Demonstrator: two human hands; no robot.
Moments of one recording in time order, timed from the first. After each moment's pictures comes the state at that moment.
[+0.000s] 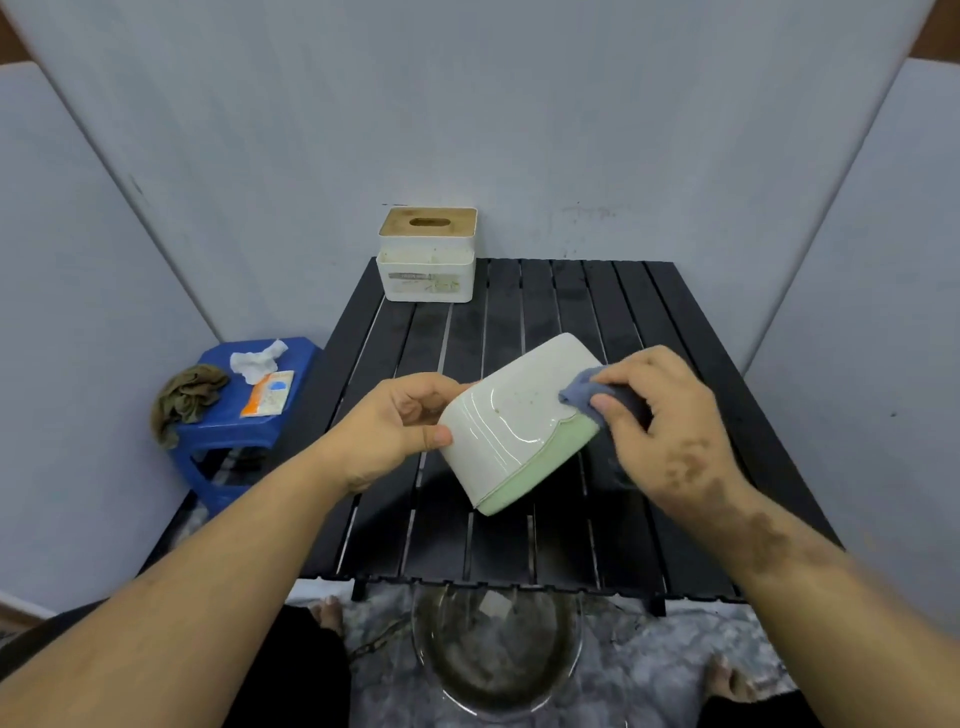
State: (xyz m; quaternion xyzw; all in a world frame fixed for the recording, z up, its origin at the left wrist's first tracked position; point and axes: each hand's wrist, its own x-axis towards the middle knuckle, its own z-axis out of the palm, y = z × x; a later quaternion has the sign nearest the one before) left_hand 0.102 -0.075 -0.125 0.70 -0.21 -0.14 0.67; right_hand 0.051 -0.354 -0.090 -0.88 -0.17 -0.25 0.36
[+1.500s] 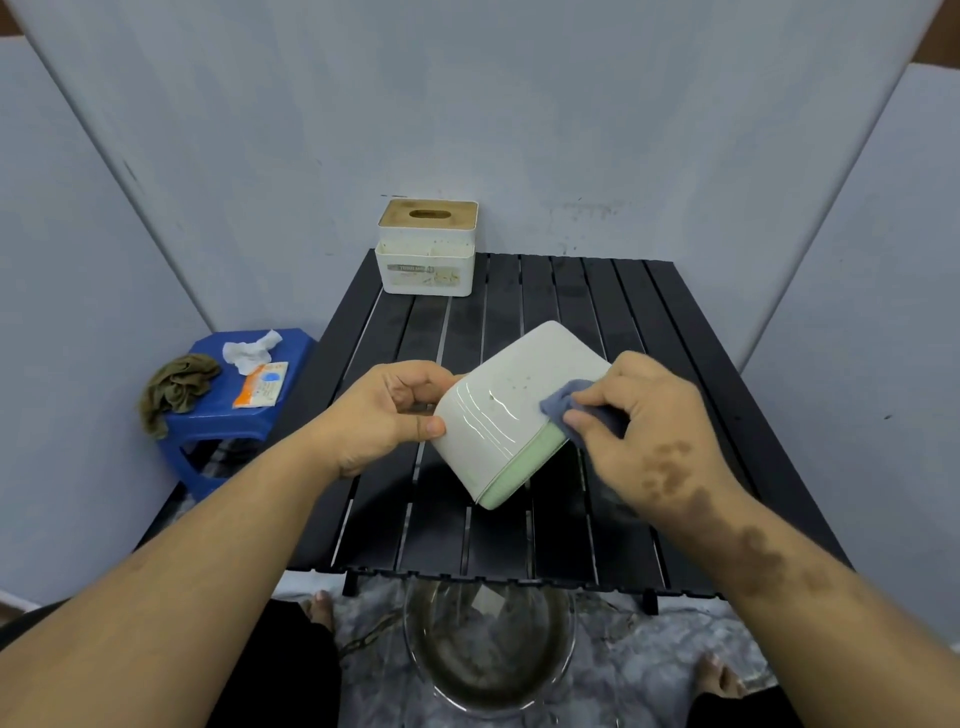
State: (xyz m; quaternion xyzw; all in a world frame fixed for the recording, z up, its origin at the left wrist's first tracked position) left_hand 0.101 -0.070 -0.115 0.73 -0.21 -0.15 0.64; right_hand 0.047 -0.341 -0.092 -0.90 -0.16 -0.24 0.33
